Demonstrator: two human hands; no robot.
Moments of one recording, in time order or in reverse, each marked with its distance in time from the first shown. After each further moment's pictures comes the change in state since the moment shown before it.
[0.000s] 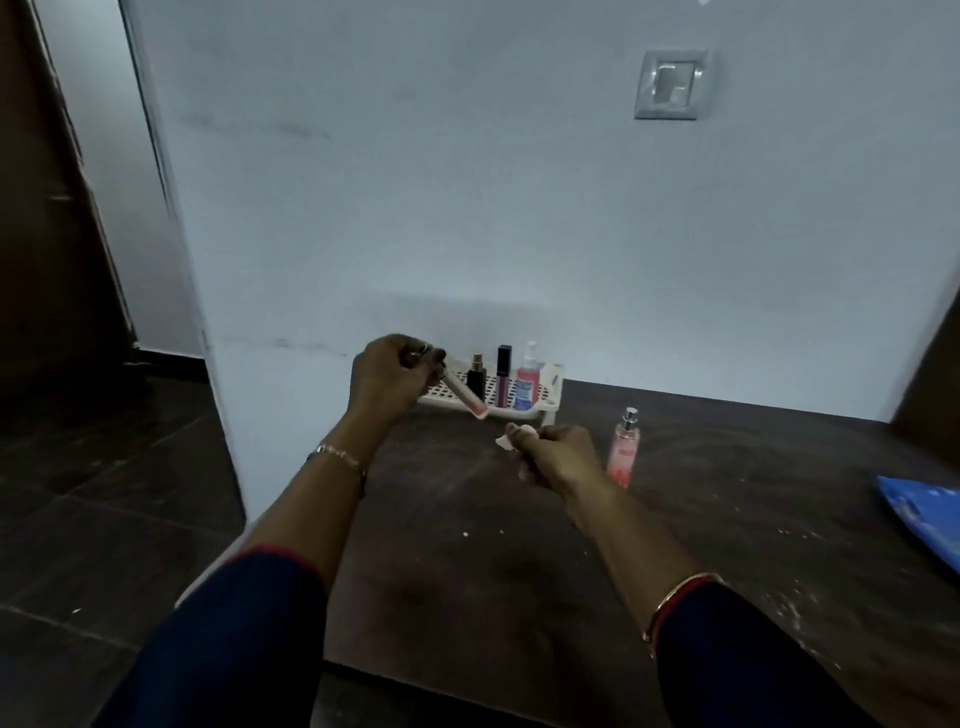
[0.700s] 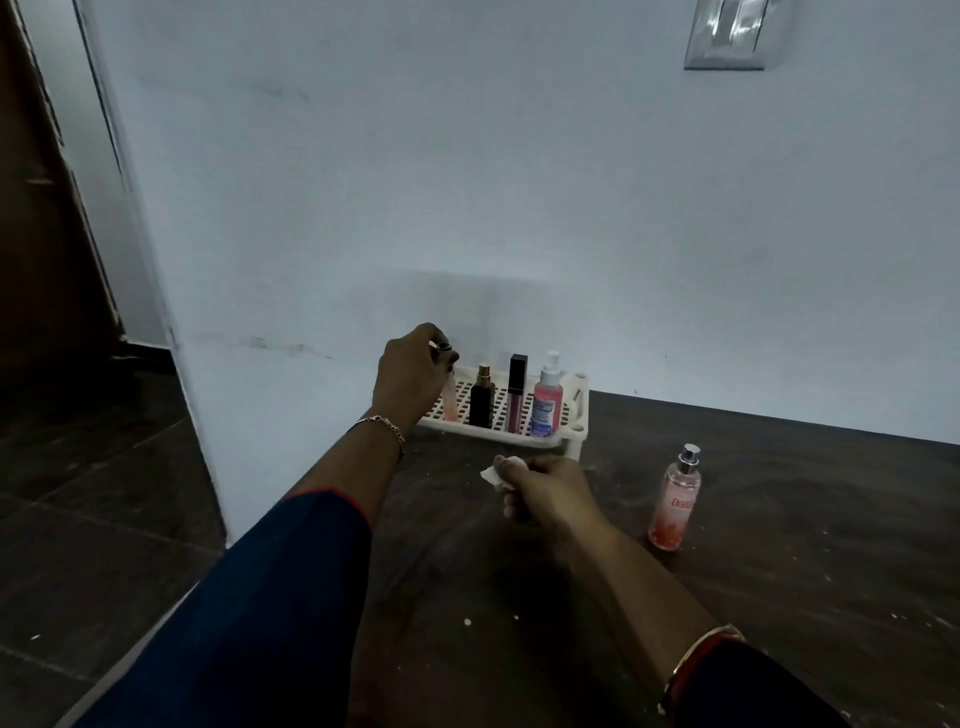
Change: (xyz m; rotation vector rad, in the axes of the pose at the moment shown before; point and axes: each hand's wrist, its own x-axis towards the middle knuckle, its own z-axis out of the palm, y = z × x) left_hand 0.112 -0.073 0.069 0.312 -0.004 0.122; right_hand 0.083 0.037 0.032 0.099 -0.098 0.090
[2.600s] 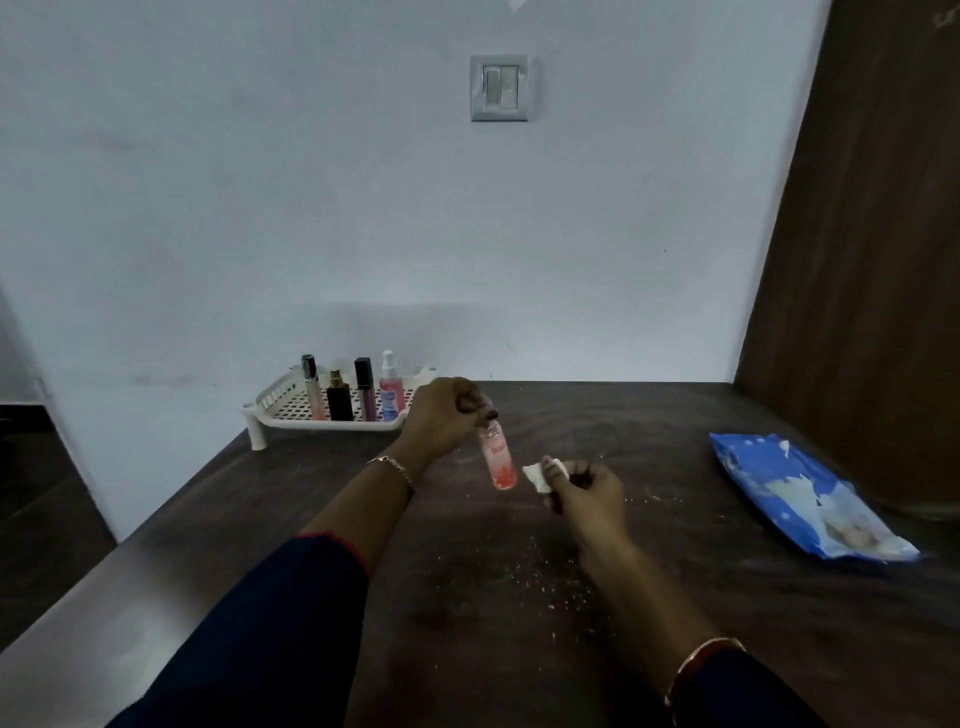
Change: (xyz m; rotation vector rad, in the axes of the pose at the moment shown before) left_hand -0.128 0.160 0.090 -0.147 -0.430 0.171; right_hand -0.122 0.000 -0.188 0.140 0.441 -0.166
